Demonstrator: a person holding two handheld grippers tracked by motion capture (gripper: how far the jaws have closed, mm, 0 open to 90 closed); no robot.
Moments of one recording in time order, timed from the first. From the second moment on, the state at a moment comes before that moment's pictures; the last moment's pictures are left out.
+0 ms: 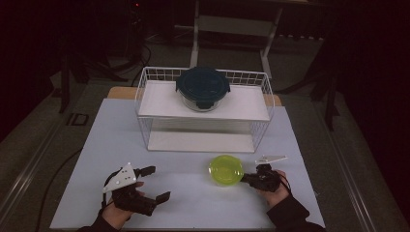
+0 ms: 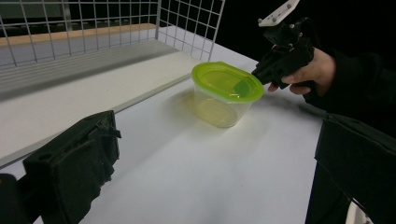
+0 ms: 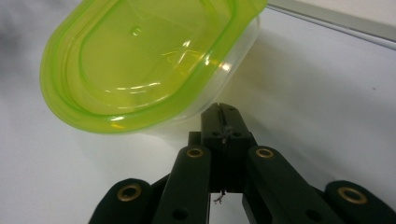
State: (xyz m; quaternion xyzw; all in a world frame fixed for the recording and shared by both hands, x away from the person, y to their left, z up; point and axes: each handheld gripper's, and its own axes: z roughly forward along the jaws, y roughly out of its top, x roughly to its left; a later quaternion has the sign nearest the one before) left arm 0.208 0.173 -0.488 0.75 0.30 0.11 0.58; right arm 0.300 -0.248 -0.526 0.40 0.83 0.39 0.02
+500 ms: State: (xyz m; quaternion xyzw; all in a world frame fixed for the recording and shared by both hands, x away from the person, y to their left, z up) left arm 0.207 0.173 -0.488 0.75 0.30 0.11 0.58; right arm 0.305 -0.221 -0.526 0.38 0.84 0.38 0.02
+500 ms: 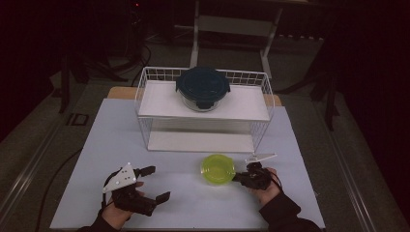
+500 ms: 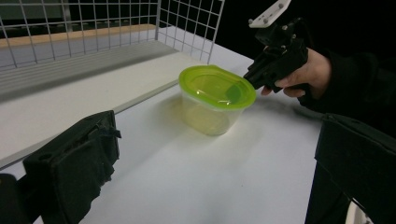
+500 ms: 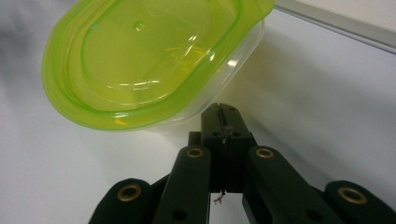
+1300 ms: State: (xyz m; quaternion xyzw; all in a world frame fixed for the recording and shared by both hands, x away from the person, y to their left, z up) left arm 0.208 0.173 -0.488 0.75 0.30 0.10 0.58; right arm 0.314 -0.194 -0.526 0.37 0.85 0.39 0.01
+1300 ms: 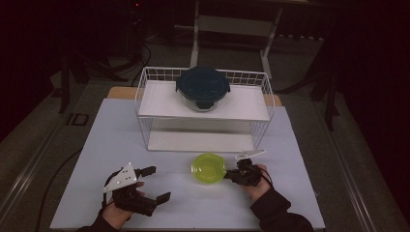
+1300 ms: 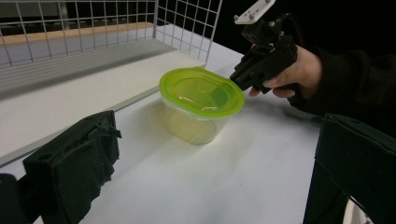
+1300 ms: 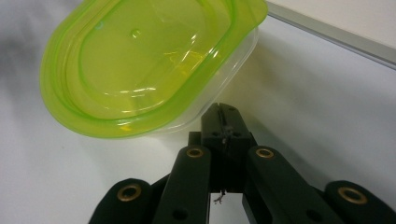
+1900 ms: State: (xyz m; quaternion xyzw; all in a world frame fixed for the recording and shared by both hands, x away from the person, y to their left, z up) left arm 0.209 0.175 -0.489 0.75 0.30 0.10 0.58; right arm 0.321 -0.158 -0.526 0.35 0.85 0.39 -0.01
